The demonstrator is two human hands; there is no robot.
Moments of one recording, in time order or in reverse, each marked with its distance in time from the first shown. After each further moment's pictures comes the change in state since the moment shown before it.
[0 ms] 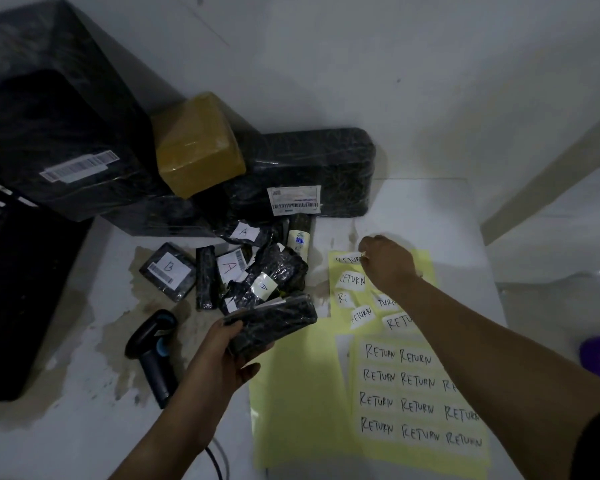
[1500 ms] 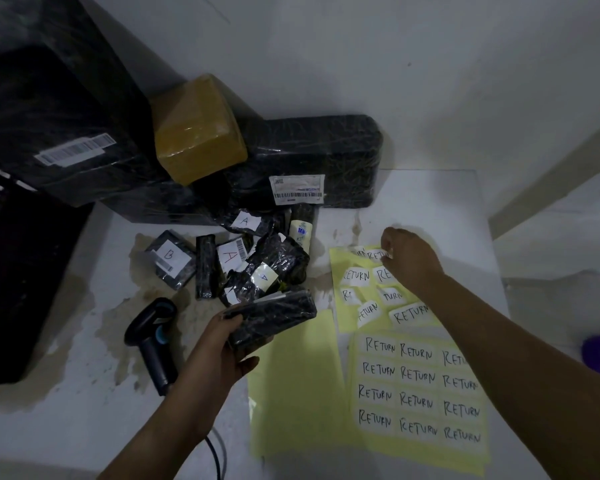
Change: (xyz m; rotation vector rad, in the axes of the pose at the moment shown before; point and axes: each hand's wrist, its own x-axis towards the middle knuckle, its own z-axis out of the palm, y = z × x) left_hand 0.006 -0.007 -0.001 0.034 0.031 -0.003; right_hand -0.008 0.036 -0.010 0.093 0.034 -0.071
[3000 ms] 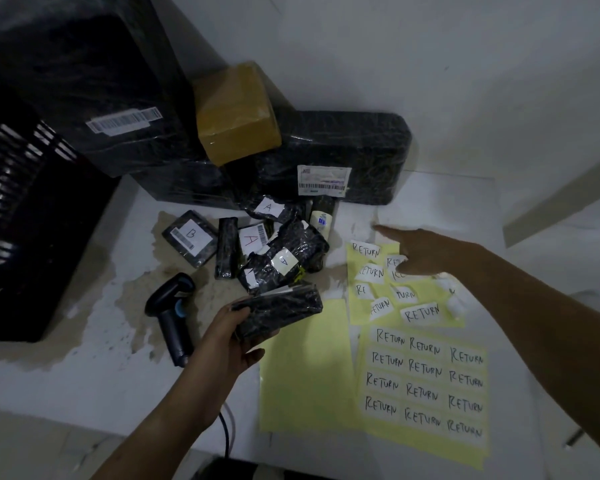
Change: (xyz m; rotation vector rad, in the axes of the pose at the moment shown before) left_hand -0.017 -0.011 -0.024 -0.113 0.003 0.001; right_hand 0.001 -0.039 -0.061 -0.120 -0.587 -0.152
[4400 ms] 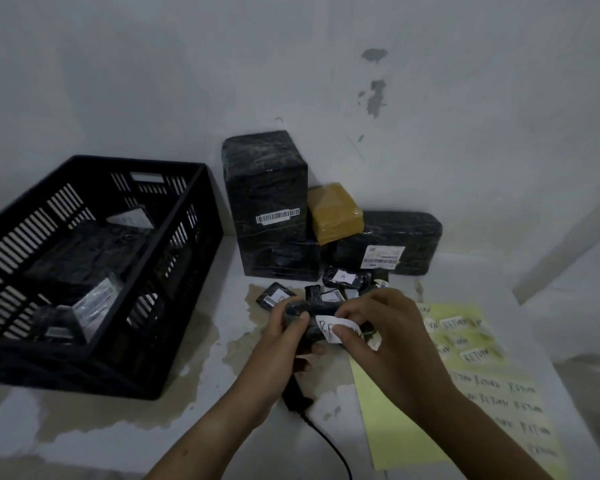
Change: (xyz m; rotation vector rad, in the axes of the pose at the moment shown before) left_hand -0.087 0.113 -0.137 0.299 -0.325 0.382; right_hand -0.166 -0.377 0.050 0.182 1.051 -0.324
